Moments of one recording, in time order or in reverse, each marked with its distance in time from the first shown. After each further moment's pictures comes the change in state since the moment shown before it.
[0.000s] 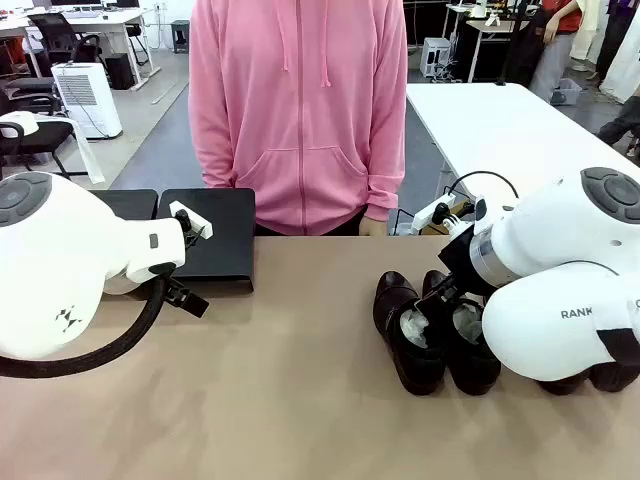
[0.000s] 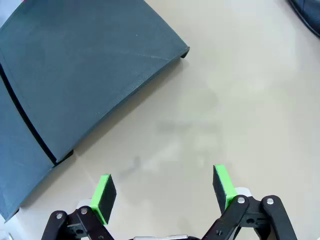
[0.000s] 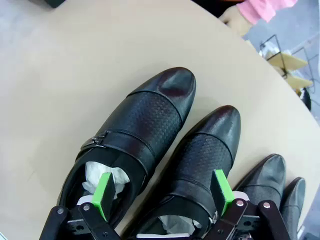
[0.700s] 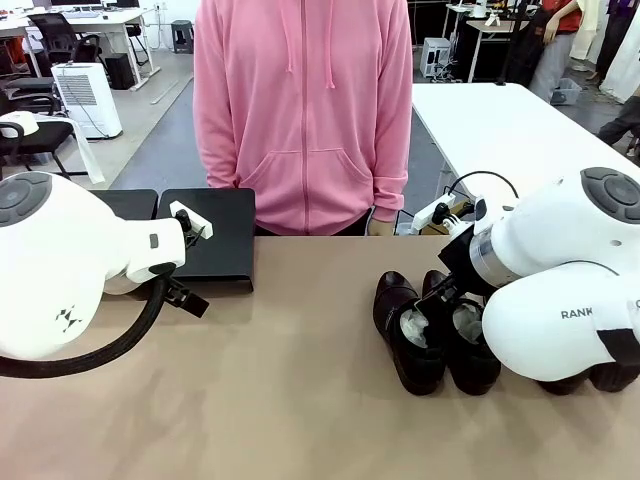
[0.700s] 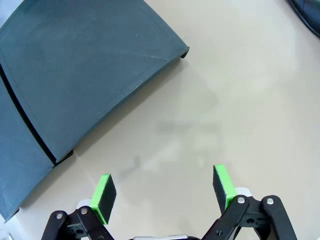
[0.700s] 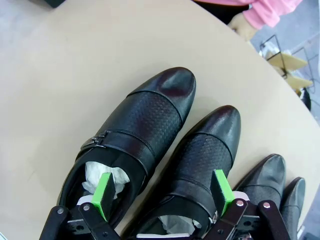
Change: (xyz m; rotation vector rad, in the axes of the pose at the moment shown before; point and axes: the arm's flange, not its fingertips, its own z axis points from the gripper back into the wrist) left arm 0.000 0.000 0.000 0.000 0.000 0.000; right arm 0.000 0.000 0.000 0.000 0.000 0.001
